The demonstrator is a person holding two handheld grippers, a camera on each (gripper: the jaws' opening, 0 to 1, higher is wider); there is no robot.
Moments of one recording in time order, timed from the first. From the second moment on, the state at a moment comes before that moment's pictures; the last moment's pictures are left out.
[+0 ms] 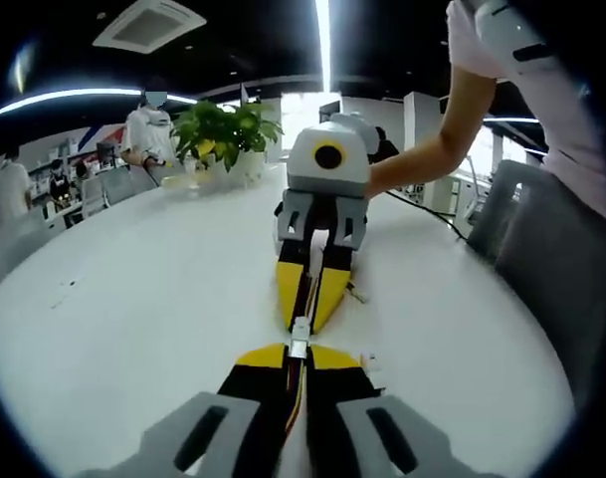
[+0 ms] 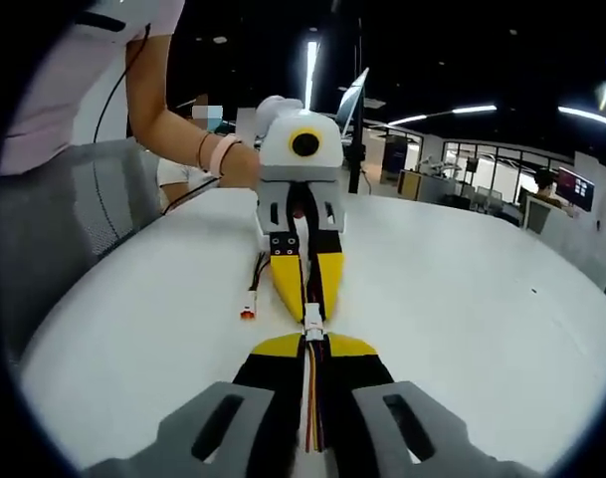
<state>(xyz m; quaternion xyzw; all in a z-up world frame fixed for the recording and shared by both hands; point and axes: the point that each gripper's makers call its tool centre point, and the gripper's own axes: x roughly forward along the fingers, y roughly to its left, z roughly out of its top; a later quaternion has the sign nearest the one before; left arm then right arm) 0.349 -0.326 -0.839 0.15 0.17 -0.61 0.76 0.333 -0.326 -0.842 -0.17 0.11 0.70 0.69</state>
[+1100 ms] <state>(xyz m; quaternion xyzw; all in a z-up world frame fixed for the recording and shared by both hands) 0.358 -0.319 -0.843 0.14 0.18 -0.58 0.78 0.354 -0.333 -0.845 -0.12 0.14 0.67 0.72</state>
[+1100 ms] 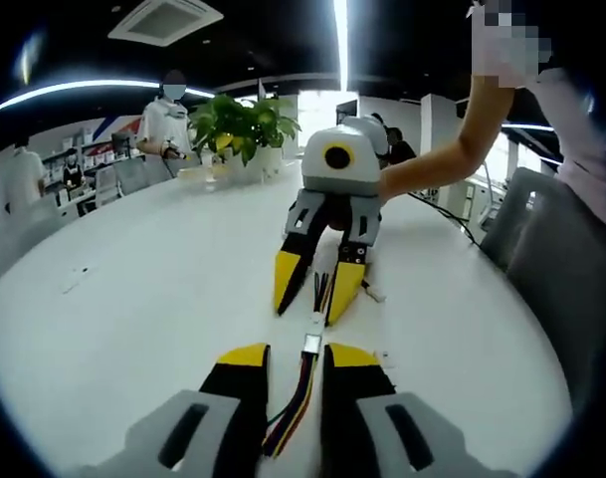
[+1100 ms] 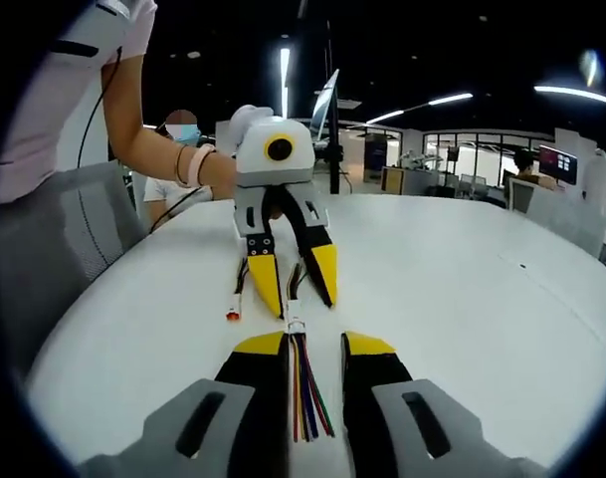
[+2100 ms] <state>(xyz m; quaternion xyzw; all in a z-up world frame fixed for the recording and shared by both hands) 0.316 -0.316 -0.806 0.19 0.16 -0.60 0.76 0.329 -0.368 -0.812 -0.16 0.11 0.68 0.71</state>
